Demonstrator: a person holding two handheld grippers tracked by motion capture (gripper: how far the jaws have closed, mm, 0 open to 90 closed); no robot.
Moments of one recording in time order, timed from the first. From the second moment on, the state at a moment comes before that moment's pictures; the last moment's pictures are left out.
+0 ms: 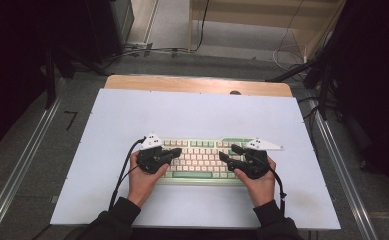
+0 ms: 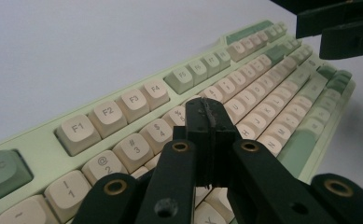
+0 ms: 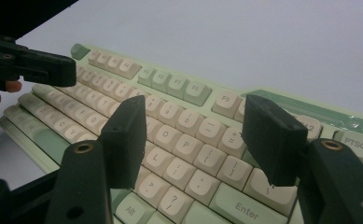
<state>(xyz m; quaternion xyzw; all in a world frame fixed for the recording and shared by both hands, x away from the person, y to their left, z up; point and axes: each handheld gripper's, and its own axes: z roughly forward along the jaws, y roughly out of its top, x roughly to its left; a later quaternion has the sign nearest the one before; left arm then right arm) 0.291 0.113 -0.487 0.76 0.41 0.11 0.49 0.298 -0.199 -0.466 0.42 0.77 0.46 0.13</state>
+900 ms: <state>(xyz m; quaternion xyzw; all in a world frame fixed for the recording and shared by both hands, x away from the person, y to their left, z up) 0.300 0.103 -0.493 0.78 0.41 0.11 0.45 0.300 -0.194 -0.467 0.42 0.78 0.46 0.12</state>
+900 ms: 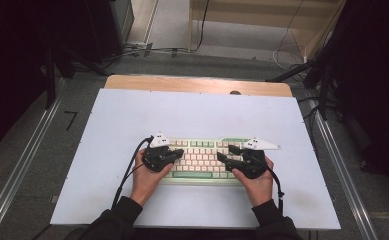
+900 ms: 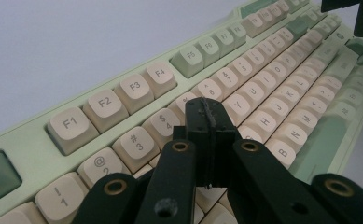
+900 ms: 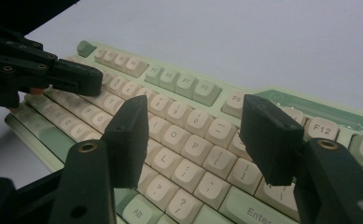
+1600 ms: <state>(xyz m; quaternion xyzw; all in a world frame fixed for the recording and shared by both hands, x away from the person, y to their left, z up) 0.293 0.119 -0.479 0.74 0.43 0.11 0.51 0.302 -0.190 -0.468 0.41 0.78 0.46 0.11</state>
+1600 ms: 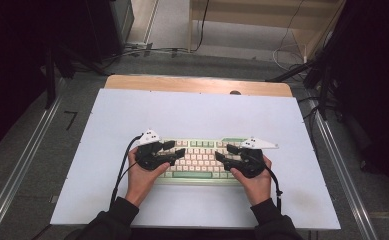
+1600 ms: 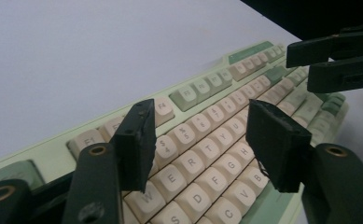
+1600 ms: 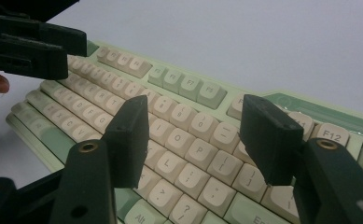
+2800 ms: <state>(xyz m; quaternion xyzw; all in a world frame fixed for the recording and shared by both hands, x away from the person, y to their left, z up) 0.271 0.157 -0.483 0.71 0.47 0.14 0.51 0.316 -0.163 -0.479 0.37 0.83 0.41 0.10</state>
